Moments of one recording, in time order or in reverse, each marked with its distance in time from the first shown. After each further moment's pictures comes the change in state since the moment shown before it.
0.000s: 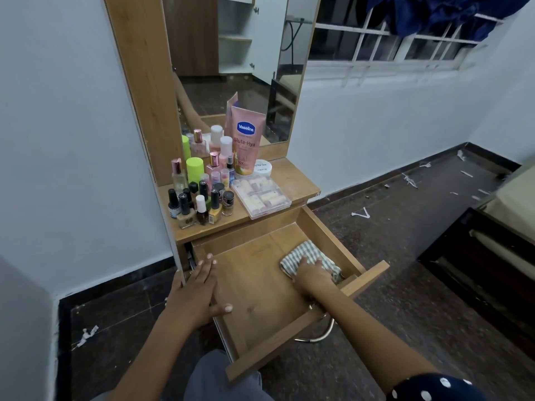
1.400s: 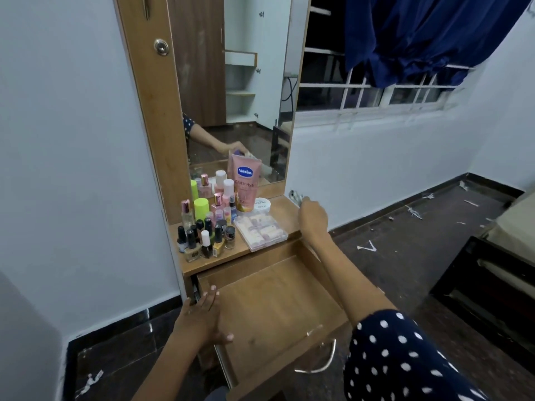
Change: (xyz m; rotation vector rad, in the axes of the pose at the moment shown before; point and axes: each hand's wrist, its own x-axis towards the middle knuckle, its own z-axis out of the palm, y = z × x) left_hand -0.008 0.011 -0.020 0.127 -0.049 -0.026; right_hand 0.013 -0.030 -0.165 0.365 0.916 -0.284
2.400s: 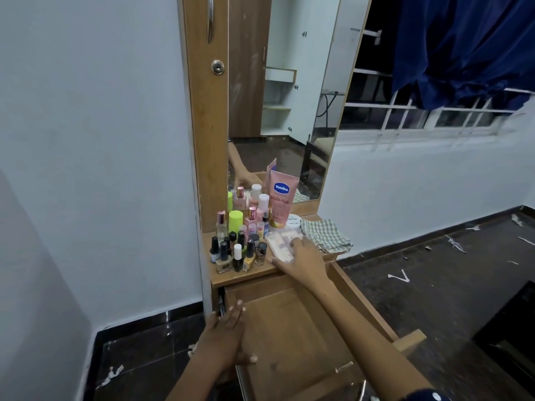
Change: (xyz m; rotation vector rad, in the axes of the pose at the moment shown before) left_hand 0.000 -0.004 0.005 -0.082 0.038 0.027; right_hand -0.050 -0.040 0.054 -0.018 -0.228 -0.306
